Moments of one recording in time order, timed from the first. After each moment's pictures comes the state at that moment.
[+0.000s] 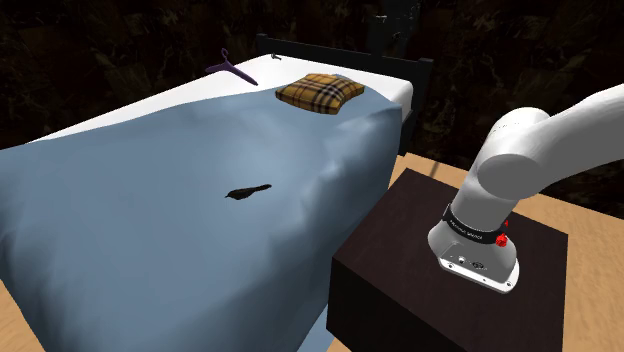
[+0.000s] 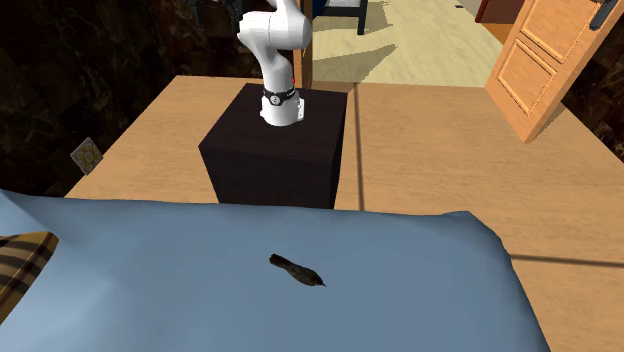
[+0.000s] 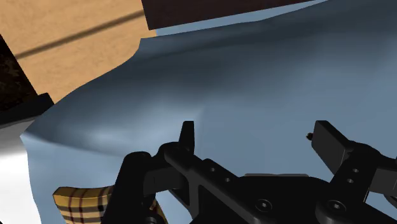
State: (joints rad) arm 0.01 -0.80 -0.02 -2.36 -0.11 1.60 0.15
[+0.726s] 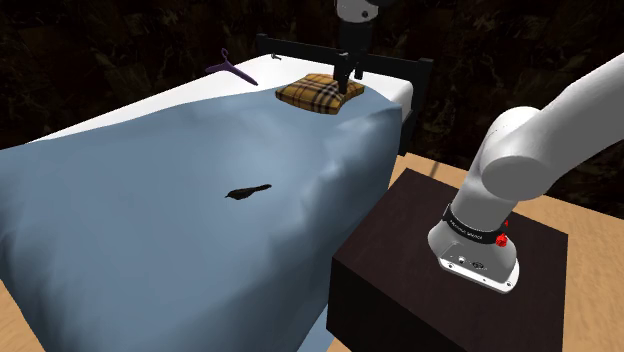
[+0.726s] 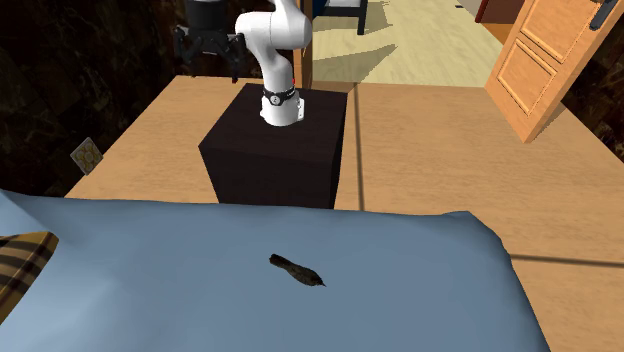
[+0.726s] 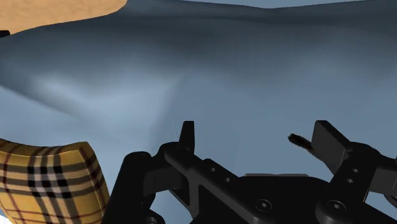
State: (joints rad) arm 0.09 -0.54 -0.06 -2.40 -0.14 1.90 -0.03
